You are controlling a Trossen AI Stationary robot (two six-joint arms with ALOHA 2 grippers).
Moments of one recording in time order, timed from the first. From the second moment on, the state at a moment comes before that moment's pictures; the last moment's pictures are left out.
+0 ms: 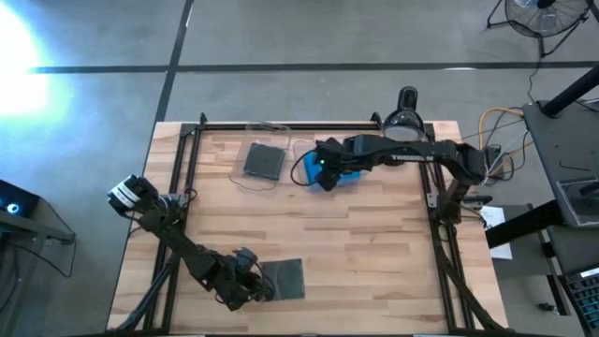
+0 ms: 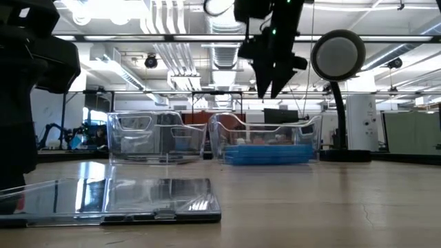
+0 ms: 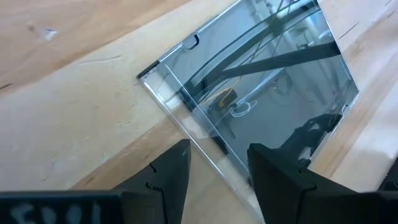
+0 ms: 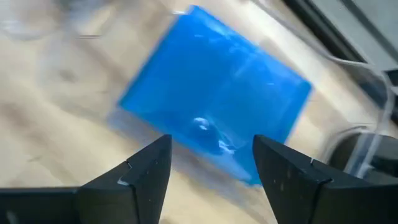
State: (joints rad) left arm -0.76 1.72 0.86 -0.24 -0.37 -1.72; right arm -0.17 1.78 1.53 -1.05 0.35 0.58
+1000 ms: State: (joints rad) left arm -0.77 1.72 0.86 -0.12 -0.18 -1.63; right arm 0.36 1.87 1.11 -0.19 -0.10 1.31
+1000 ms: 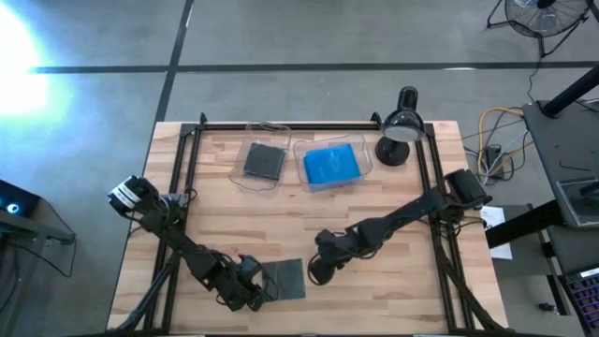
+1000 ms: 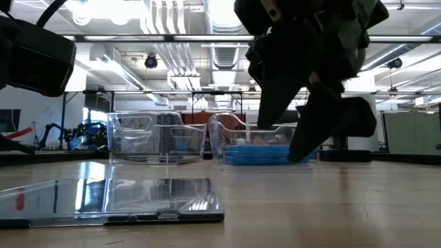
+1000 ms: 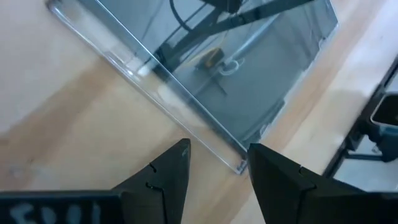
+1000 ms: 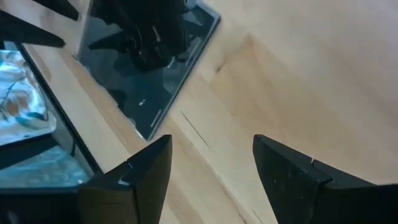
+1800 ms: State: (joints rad) left arm -0.70 1.97 0.94 0.17 -0.19 -1.54; right arm 0.39 1.97 1.15 -0.15 -0.11 1.34
